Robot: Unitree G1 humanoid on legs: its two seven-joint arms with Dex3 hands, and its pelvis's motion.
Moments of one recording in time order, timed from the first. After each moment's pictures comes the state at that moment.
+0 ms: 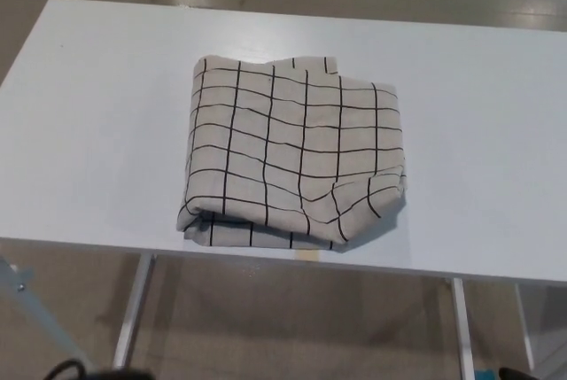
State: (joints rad) left_arm -0.10 1.31 -0.80 -0.24 0.40 -0.77 0.02; right_arm 0.28 -0.10 -0.12 0.62 -0.11 -0.62 -0.15
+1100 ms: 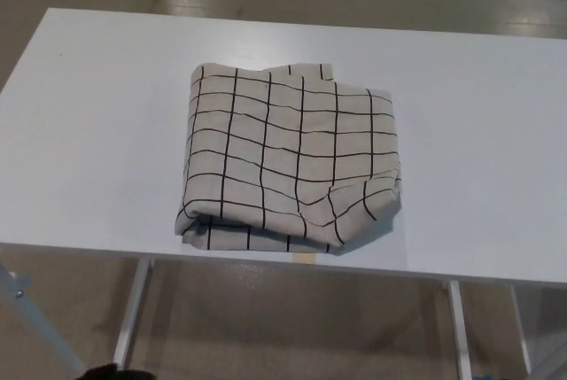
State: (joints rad) left_arm 0.07 0.54 -0.26 0.80 0.01 -0.54 -0.08; right_arm 0.30 -0.09 -0.12 0.64 -0.10 -0.62 -0.15
